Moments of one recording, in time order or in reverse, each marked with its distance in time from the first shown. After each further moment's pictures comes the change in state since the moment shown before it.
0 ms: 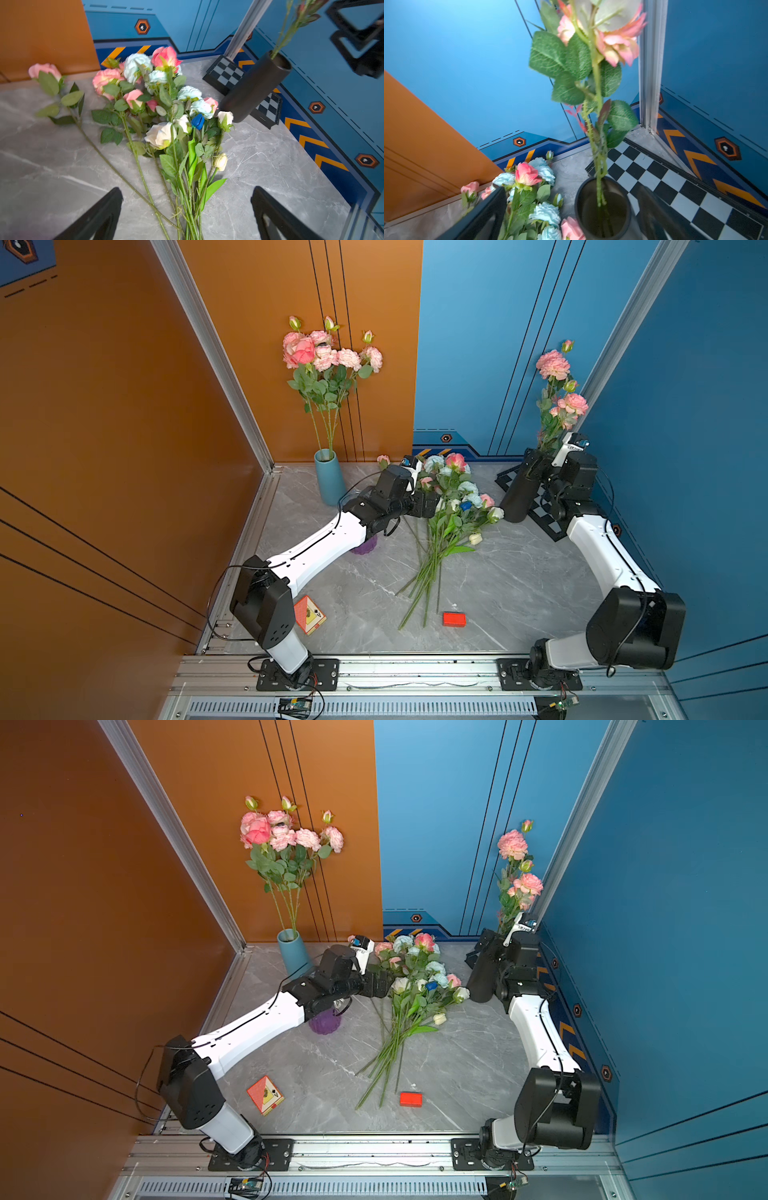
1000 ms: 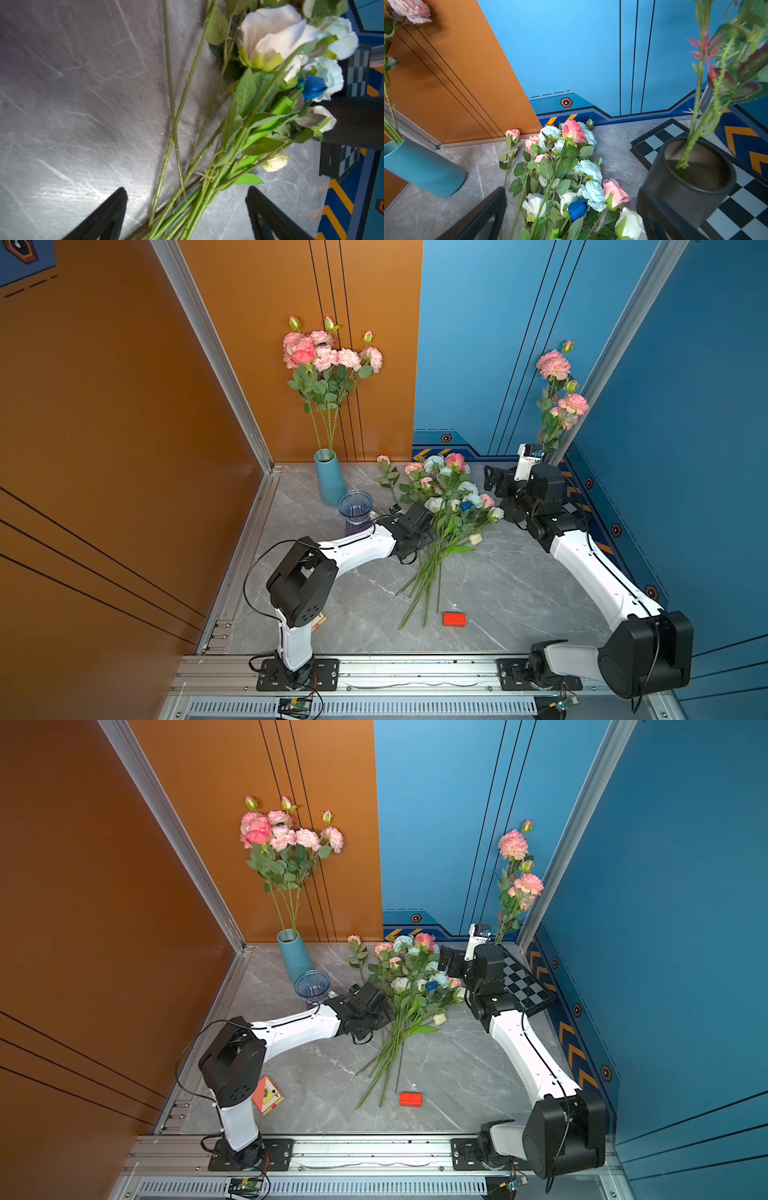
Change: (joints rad) left arm -0.097 0.224 -0.103 -0.107 -0.133 -0.834; right arm 0.236 -0.098 -0.095 -0.058 0.025 -0.082
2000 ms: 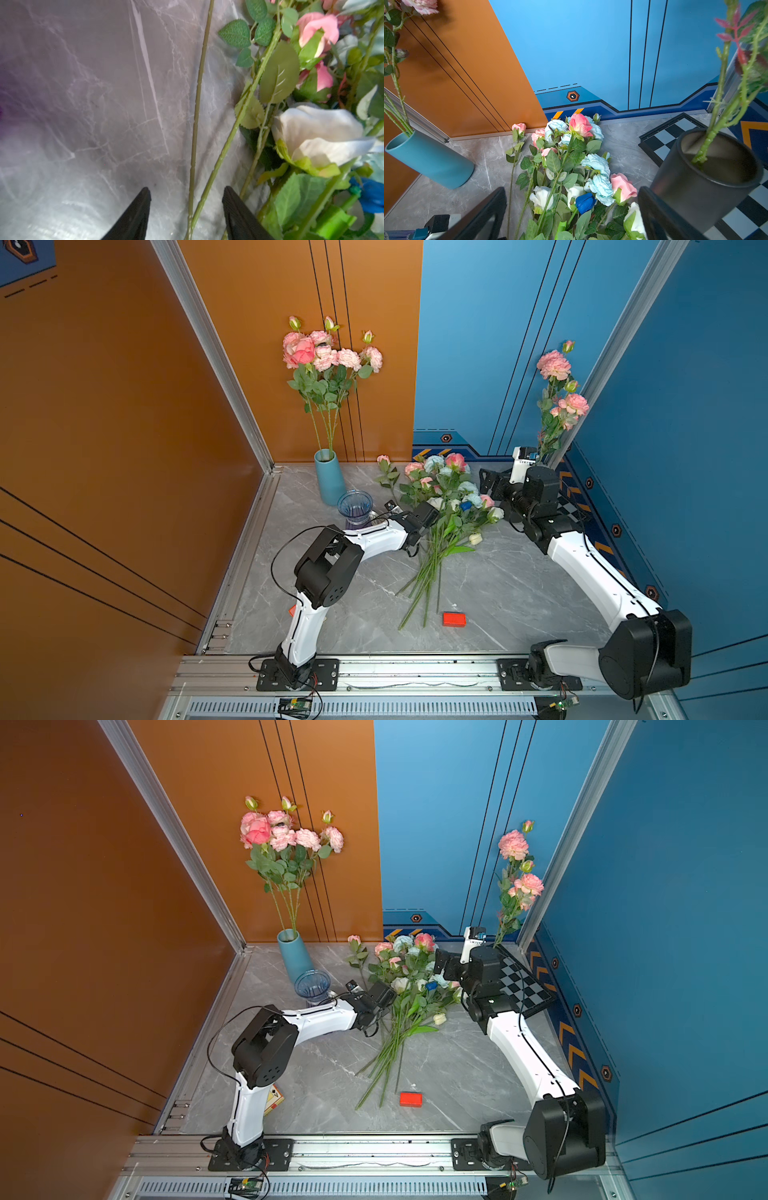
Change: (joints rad) left arm 0.038 0.218 0.148 0.043 -0.279 -0.051; right arm 0.027 0.000 -0.016 0.002 -0.012 0.016
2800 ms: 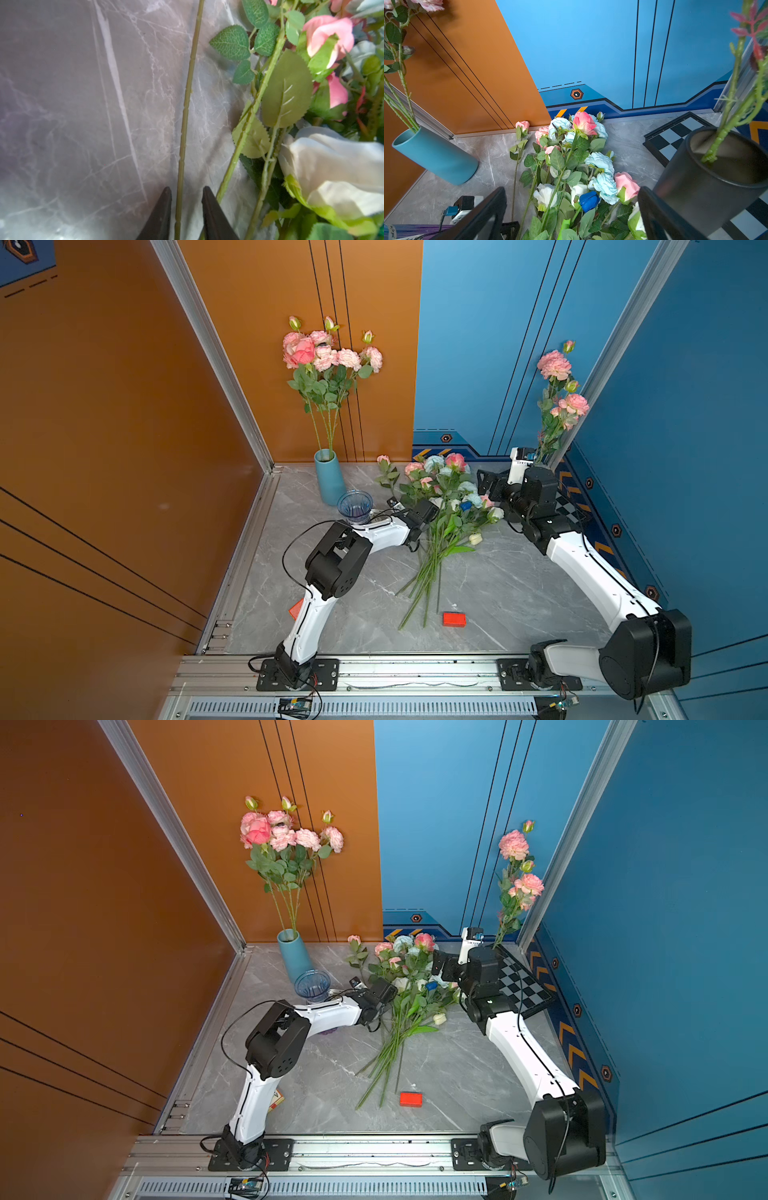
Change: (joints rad) left arm 0.029 0.109 0.077 0.059 0.014 0.049; right arm 0.012 0.000 -0.003 0.001 -0.008 0.002
